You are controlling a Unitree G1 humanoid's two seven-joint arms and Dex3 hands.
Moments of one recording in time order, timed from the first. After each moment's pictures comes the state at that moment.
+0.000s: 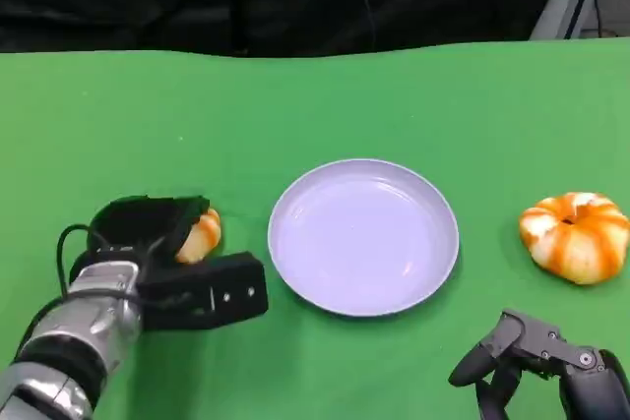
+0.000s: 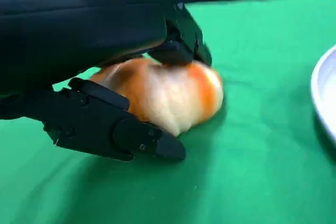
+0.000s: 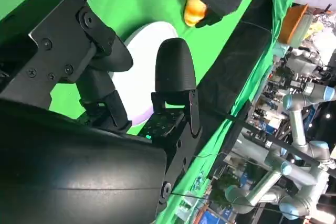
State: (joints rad) left arm -0.71 0.20 -0.52 1.18 0.72 -0.14 0.36; right arm 0.43 -0.03 0.14 -0.23 -0.31 -0.46 -0.11
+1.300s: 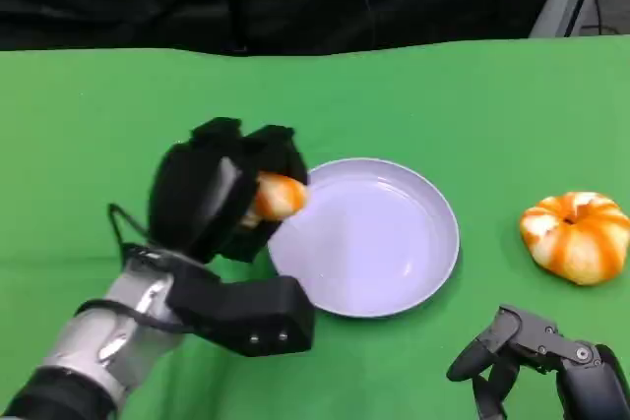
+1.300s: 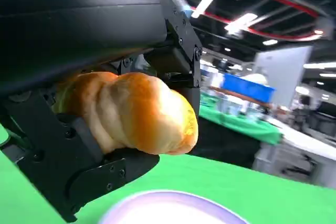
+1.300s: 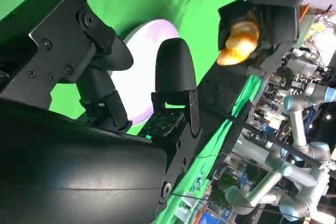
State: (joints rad) left arm -0.53 0.22 -0.45 0.59 0.74 -0.41 0.62; right arm 0.41 -0.03 0.14 -0.21 -0.31 -0.46 -0.11
